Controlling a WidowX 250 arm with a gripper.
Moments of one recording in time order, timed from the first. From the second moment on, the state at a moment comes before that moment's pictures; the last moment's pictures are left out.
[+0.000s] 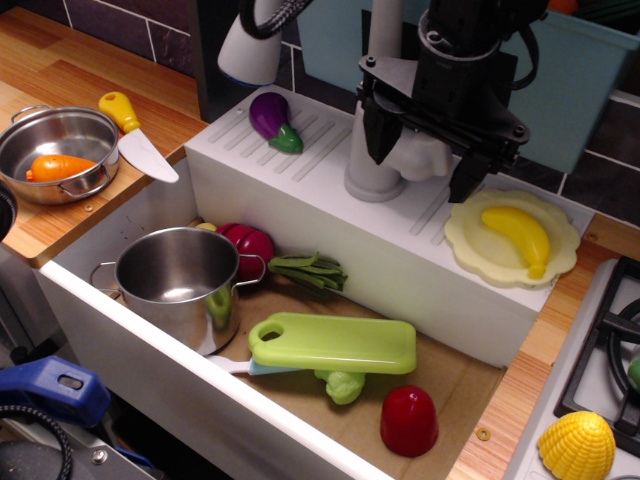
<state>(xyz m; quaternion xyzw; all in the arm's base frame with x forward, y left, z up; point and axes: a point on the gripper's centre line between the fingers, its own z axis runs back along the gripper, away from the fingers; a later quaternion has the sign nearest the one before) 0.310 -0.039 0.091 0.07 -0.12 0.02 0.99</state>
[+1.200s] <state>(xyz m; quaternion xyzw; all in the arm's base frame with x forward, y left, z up) 0.350 -0.036 0.104 0.11 -0.19 0.02 0.98</state>
